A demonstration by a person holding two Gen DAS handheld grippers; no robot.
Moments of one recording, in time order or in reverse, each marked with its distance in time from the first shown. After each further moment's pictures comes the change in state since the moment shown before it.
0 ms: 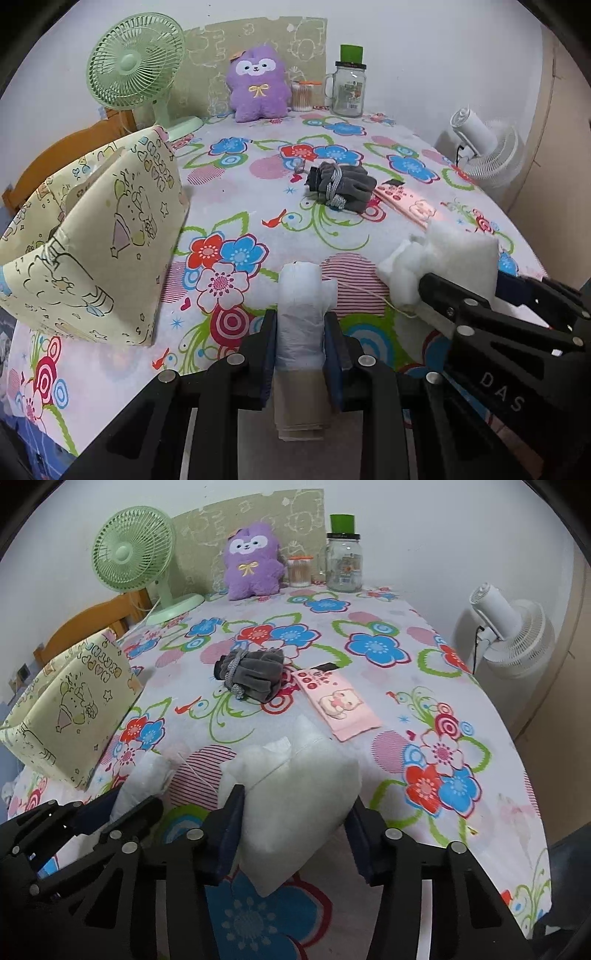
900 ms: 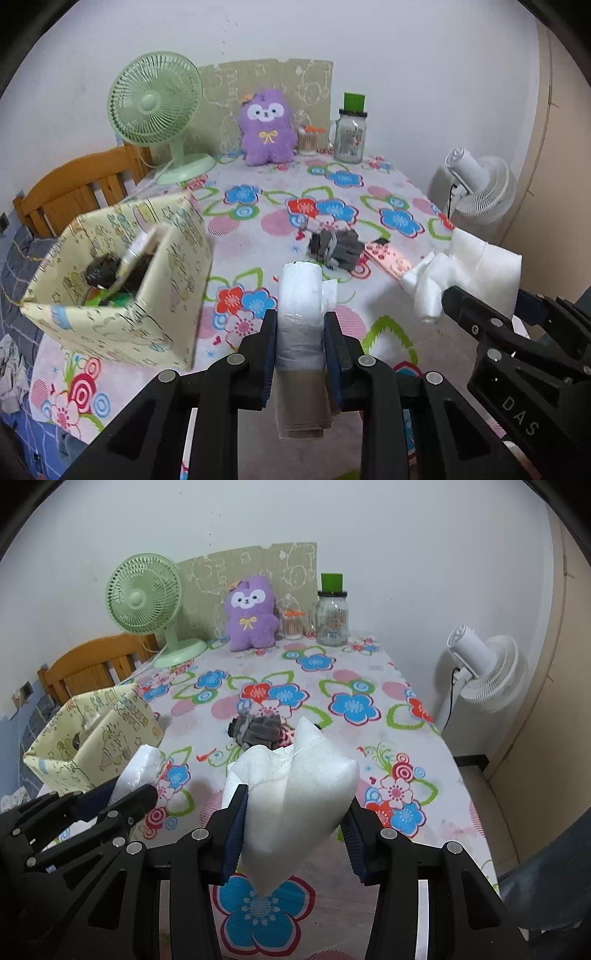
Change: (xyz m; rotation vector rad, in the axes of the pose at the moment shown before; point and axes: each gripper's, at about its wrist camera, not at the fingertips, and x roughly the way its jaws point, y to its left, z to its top) left arm -0.059 0.003 0.027 -0.033 -0.105 0.002; right arm -0.075 0.007 0.018 -0.012 -0.146 -0.037
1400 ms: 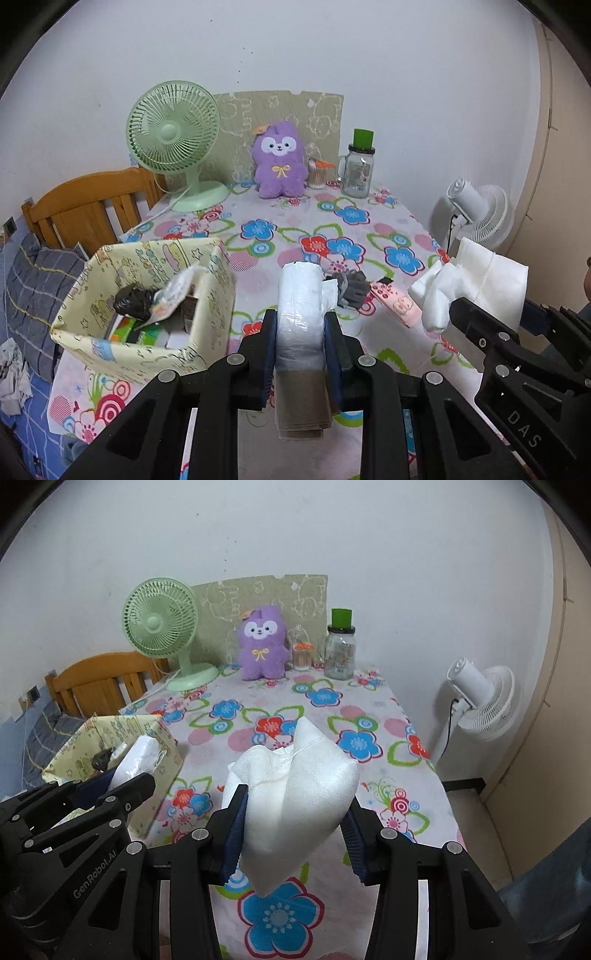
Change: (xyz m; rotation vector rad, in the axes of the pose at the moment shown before) left arm -0.036 0.020 0.026 -0.026 -0.082 0.005; right arm -0.037 0.020 0.025 -0.034 -0.078 0.001
